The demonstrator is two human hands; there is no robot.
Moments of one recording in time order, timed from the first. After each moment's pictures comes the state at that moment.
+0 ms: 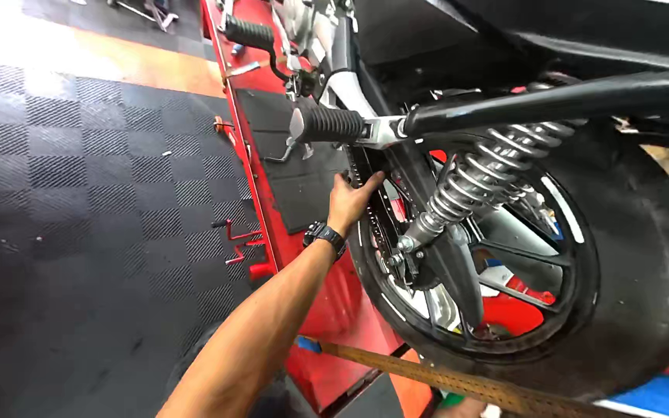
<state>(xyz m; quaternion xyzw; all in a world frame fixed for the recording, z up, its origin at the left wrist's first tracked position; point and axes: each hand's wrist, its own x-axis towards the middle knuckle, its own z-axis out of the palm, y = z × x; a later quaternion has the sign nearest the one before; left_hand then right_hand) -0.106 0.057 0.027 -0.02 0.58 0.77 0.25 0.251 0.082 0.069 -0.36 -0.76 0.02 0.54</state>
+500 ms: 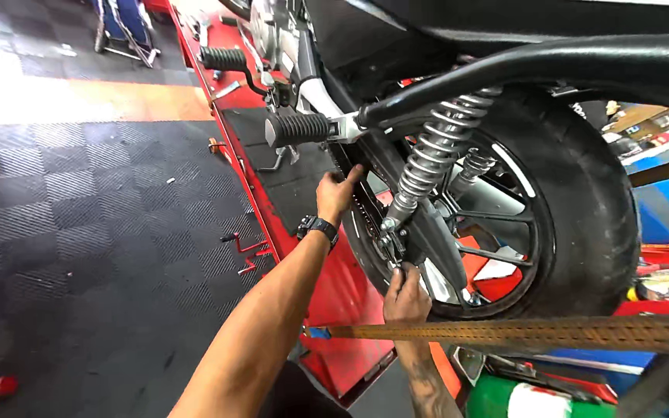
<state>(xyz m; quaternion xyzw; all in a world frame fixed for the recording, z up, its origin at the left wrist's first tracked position) -0.103 0.050 0.040 0.01 0.66 0.71 0.23 0.153 0.095 0.036 -0.31 -0.91 -0.02 0.26</state>
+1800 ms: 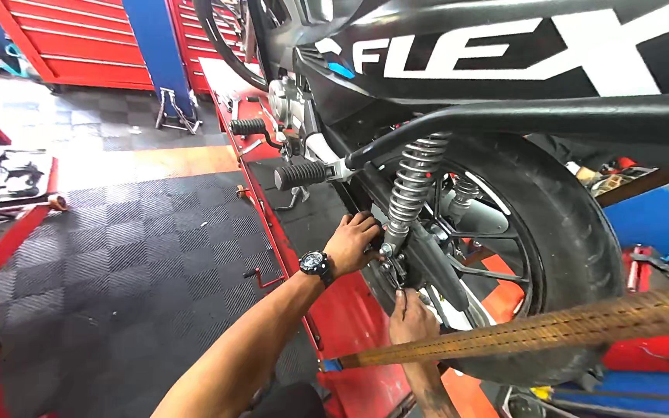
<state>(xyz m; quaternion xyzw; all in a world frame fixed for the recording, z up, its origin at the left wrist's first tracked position) -0.072 0.028 0.046 0.56 0.73 0.37 -0.11 0.146 0.091 0.050 -0.33 -0.91 -0.01 0.26</state>
